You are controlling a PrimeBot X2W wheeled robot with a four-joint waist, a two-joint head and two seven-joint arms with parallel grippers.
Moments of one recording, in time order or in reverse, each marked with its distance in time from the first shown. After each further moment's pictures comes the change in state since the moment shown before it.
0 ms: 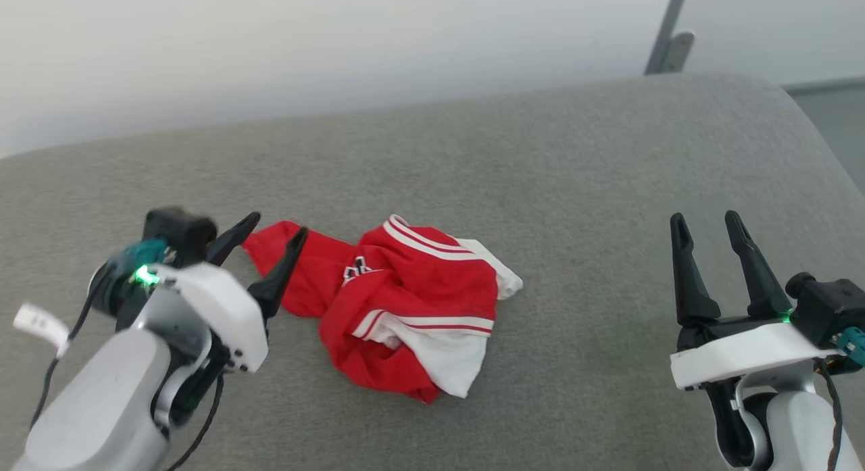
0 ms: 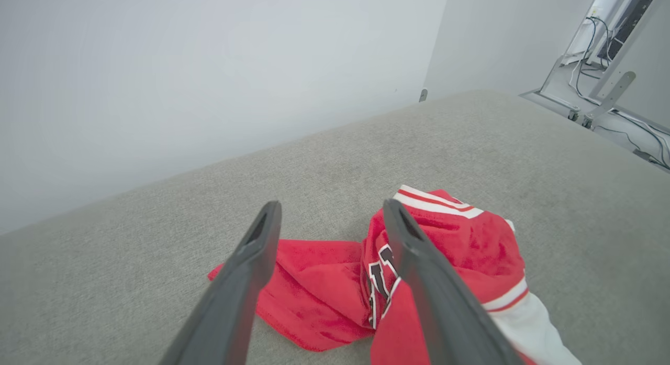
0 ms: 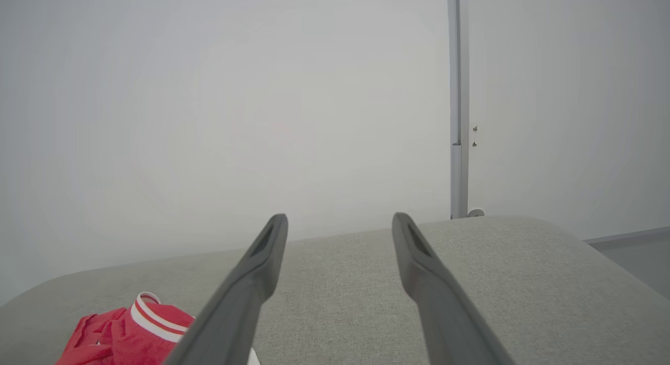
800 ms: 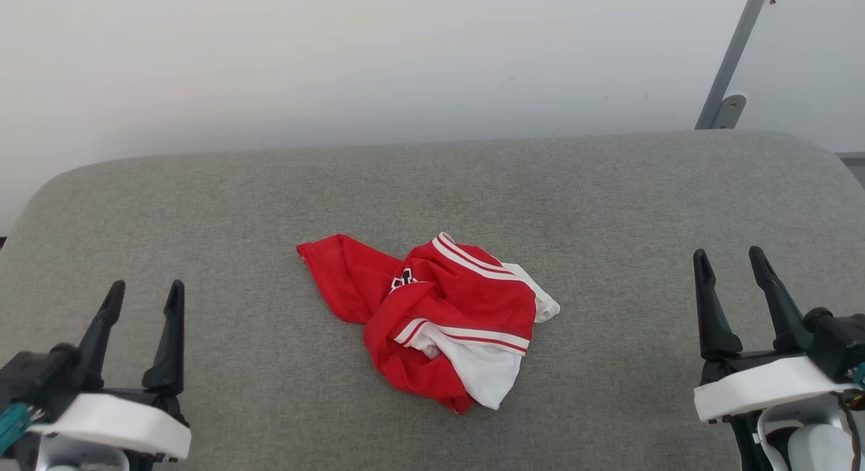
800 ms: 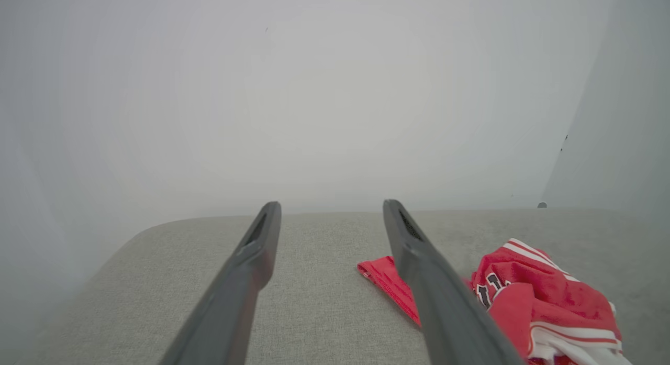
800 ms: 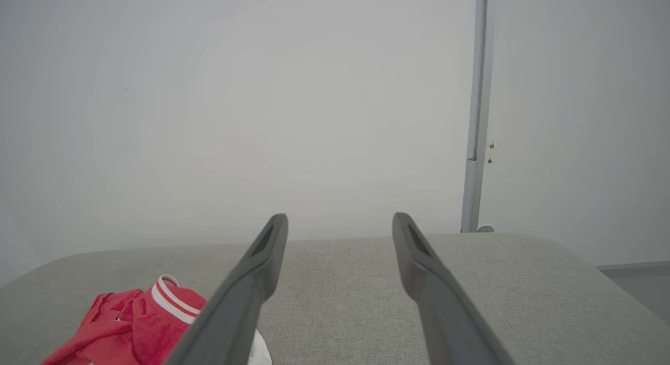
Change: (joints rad) left arm 0.475 0.043 0.311 -0.289 0.053 0.228 -0.317; right arm 0.083 -0.050 -0.027 -0.001 -0.033 0.000 -0.020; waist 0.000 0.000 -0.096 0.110
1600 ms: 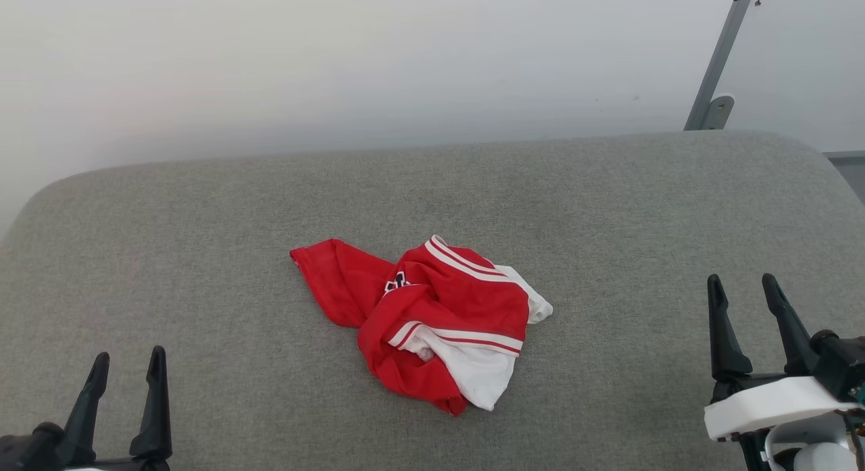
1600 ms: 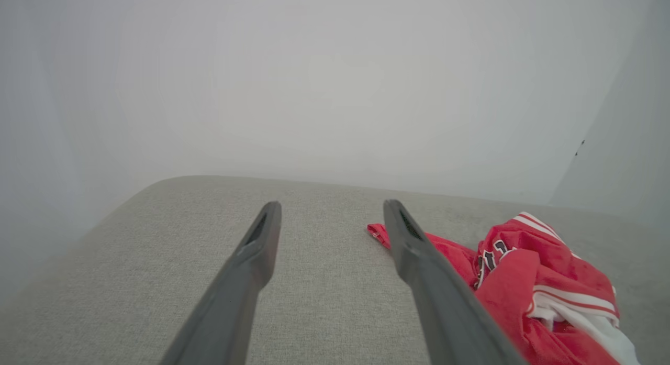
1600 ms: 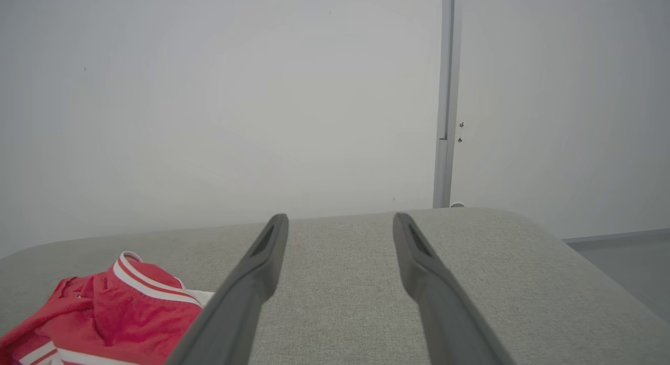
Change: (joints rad) left arm 0.192 -0.270 0.316 0.028 0.194 -0.219 -0.001; right arm 0.024 -0.003 -0.039 0.080 -0.016 0.000 -0.042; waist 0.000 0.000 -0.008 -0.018
